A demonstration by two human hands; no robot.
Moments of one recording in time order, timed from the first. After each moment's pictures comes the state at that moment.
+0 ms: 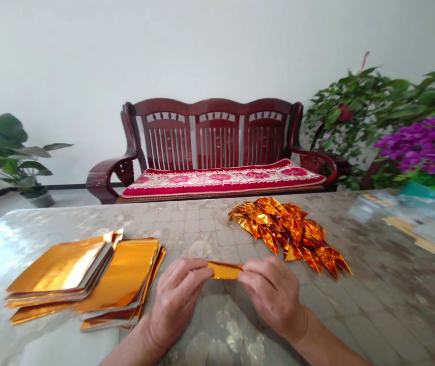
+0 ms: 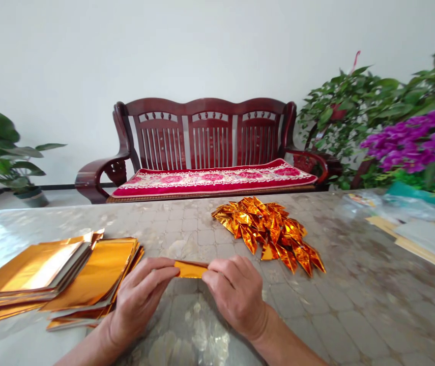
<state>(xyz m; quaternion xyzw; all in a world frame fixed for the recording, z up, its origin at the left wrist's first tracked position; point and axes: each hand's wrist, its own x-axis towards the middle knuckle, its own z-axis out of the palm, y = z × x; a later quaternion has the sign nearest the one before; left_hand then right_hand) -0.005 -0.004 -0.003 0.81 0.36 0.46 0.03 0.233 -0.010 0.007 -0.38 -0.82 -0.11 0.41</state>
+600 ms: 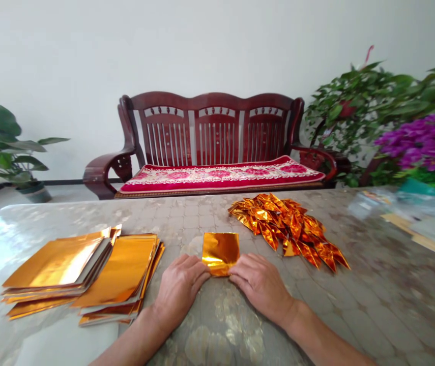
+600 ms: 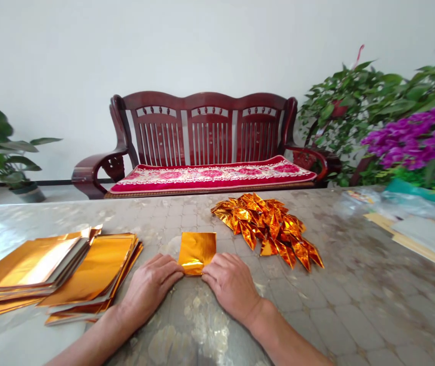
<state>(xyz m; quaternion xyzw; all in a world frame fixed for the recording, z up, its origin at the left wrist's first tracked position) -0.001 0.008 -0.009 0.85 0.49 0.18 0.06 0.231 0.003 -0.011 -0.46 -0.86 0.05 0.21</state>
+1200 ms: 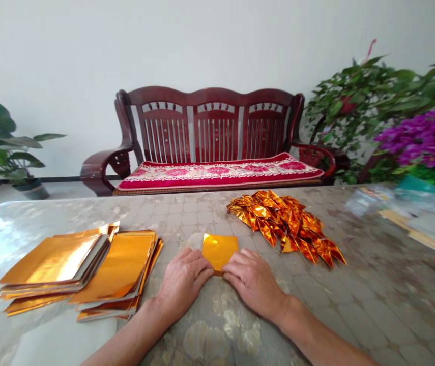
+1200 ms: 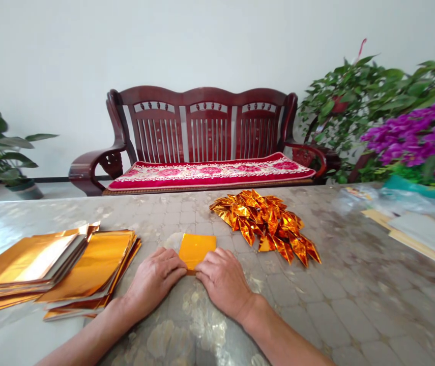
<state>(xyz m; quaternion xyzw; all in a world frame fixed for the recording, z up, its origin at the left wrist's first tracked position) 0.008 0.012 -0.006 0.86 0.47 0.20 0.10 0.220 0.003 -0.007 -0.45 -0.87 0.07 0.19</state>
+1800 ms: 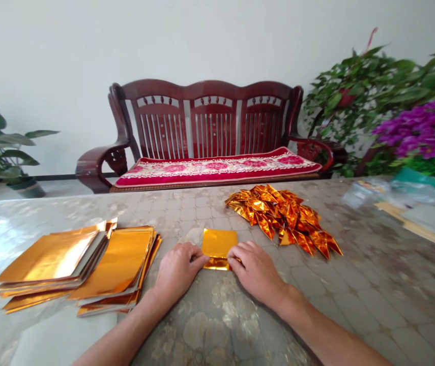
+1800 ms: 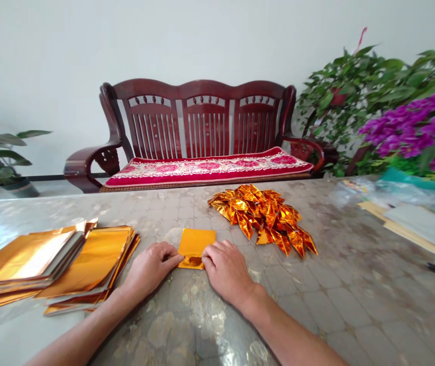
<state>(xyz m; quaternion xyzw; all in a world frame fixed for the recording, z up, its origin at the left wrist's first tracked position) 0.009 0.021 0.001 0.75 0.61 0.17 0.18 0.221 0.007 -0.006 -0.54 -0.82 0.08 0.20</state>
